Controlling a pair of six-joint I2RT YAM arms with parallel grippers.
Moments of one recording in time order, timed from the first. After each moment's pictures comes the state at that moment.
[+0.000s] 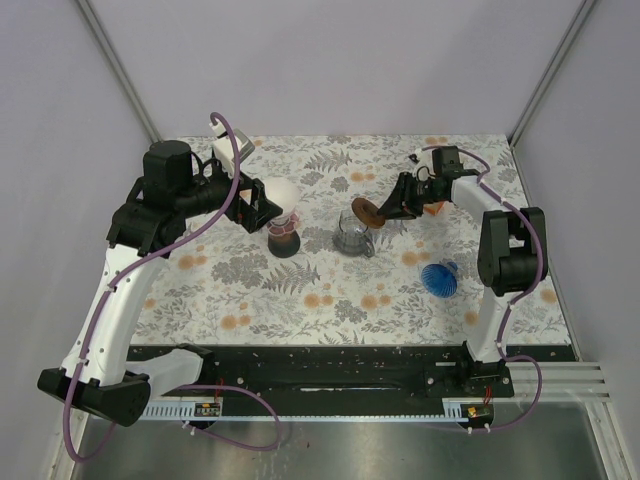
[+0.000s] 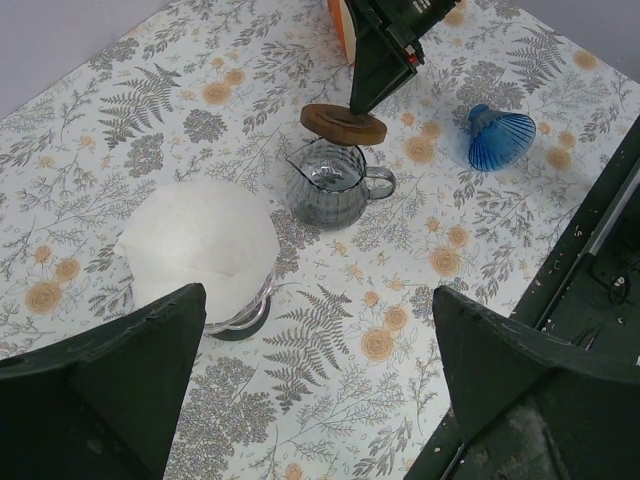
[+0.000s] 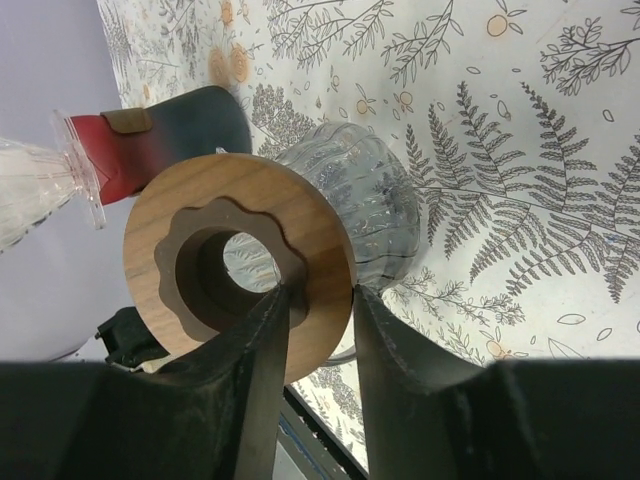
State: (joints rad) left arm -0.29 1.14 1.47 -0.76 0.58 0.15; right arm 0.10 1.95 1.43 -0.49 -0.80 0.40
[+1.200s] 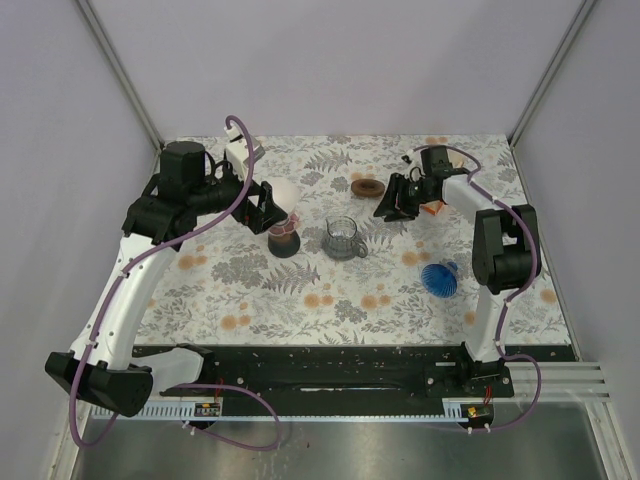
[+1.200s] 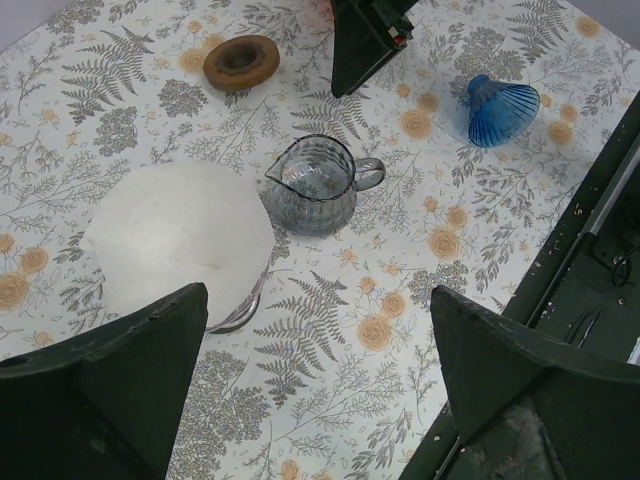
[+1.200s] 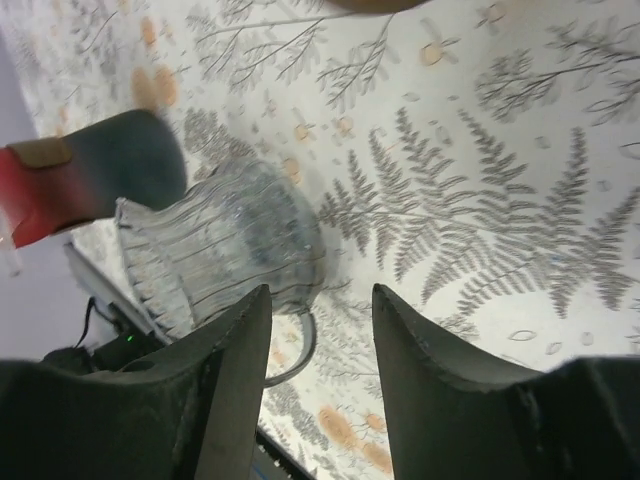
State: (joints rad) left arm -0.29 1.18 1.41 -0.74 0.60 0.17; right arm 0.16 1.99 1.45 -0.50 -0.67 0.37
